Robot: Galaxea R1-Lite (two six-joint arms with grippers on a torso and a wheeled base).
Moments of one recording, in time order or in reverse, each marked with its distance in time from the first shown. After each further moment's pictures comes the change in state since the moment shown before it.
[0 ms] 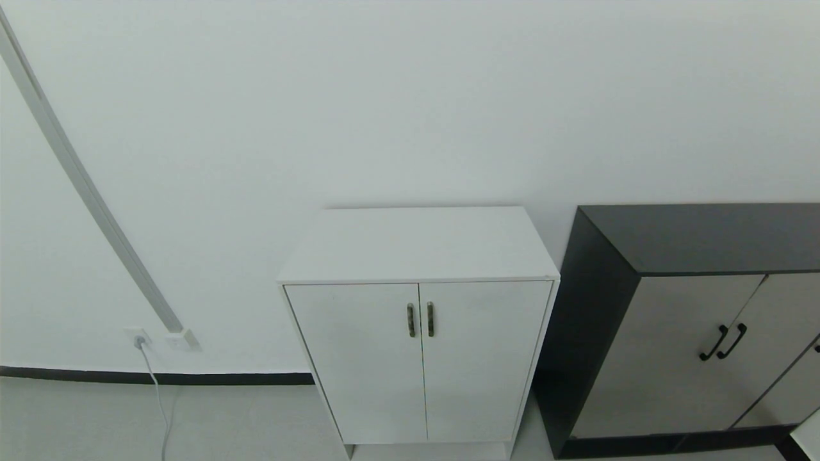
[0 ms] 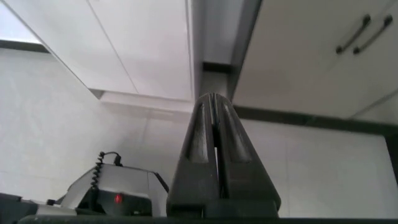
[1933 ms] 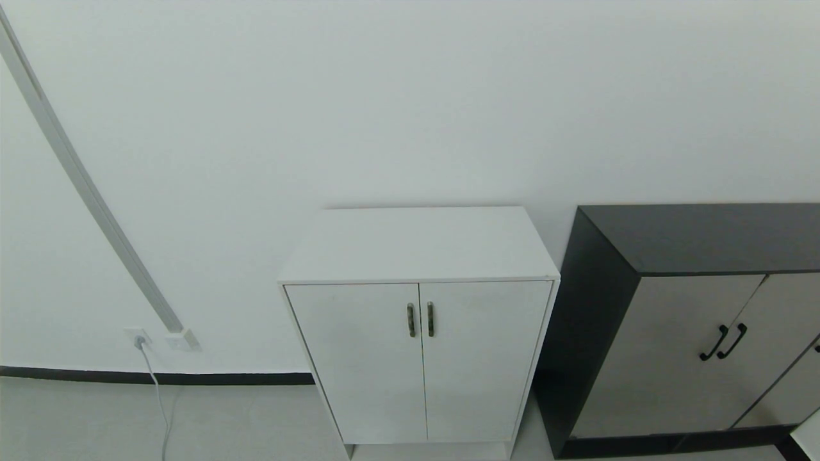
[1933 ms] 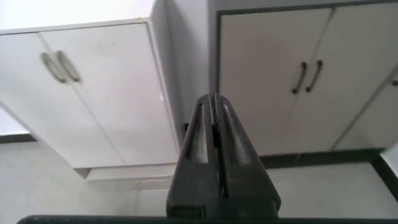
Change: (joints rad) left arm 0.000 0.000 0.000 0.000 -0.001 0.000; right arm -0.111 -0.323 0.002 0.035 -0.106 0.068
